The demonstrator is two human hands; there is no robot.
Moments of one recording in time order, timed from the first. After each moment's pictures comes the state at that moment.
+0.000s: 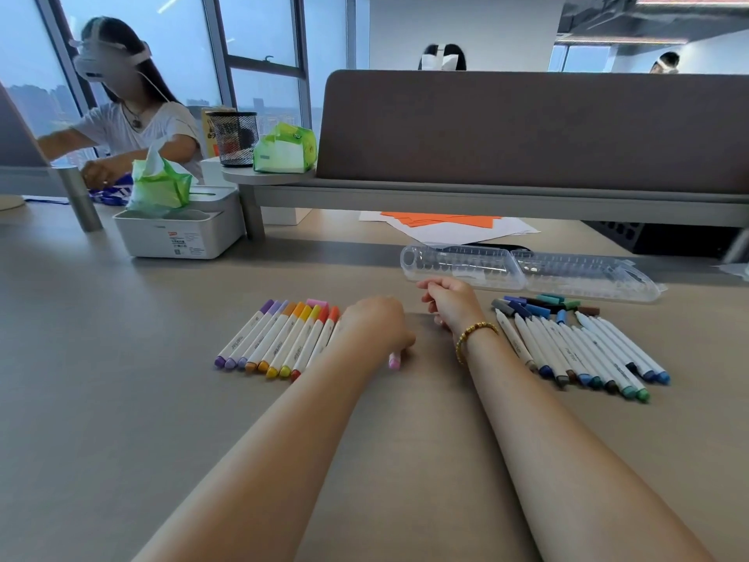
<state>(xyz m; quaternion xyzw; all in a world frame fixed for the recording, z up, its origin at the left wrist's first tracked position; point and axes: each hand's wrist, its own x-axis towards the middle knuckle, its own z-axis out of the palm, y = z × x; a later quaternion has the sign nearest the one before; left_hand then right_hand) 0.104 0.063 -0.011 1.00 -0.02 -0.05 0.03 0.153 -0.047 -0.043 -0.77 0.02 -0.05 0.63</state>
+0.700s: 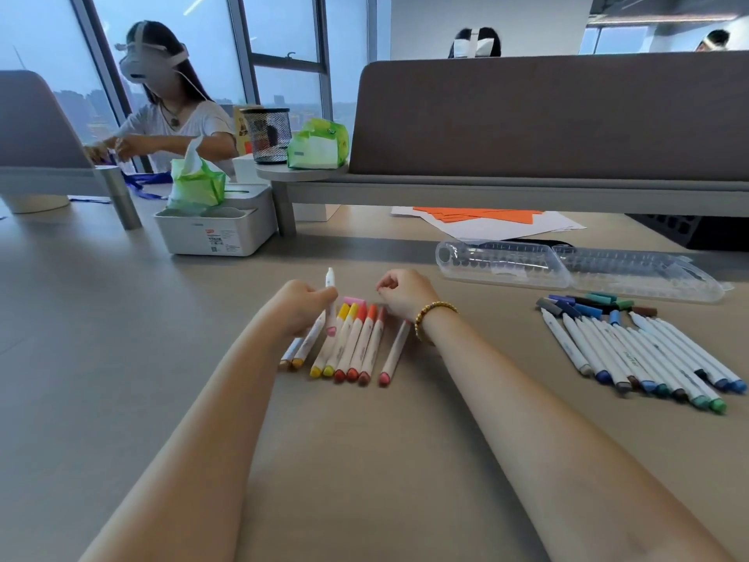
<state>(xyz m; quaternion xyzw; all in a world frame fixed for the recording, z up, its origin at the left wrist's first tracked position) 0.092 0.198 -0.009 0.90 0.15 0.00 0.42 0.169 0.049 -0.041 -0.92 -0.14 -0.04 0.38</state>
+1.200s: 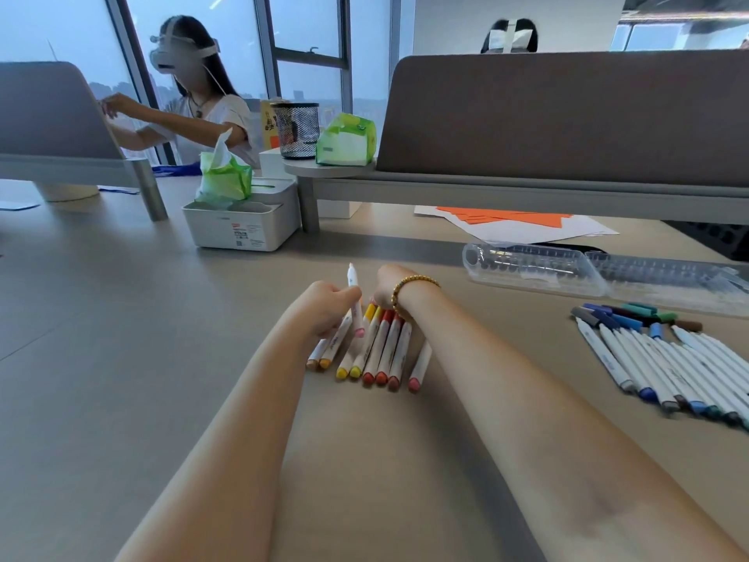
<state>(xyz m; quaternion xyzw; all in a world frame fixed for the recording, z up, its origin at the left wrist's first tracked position) 0.093 0.205 -0.014 0.87 0.16 -0.01 0.47 0.172 0.103 -0.015 -0.97 -0.14 0.08 0.18</state>
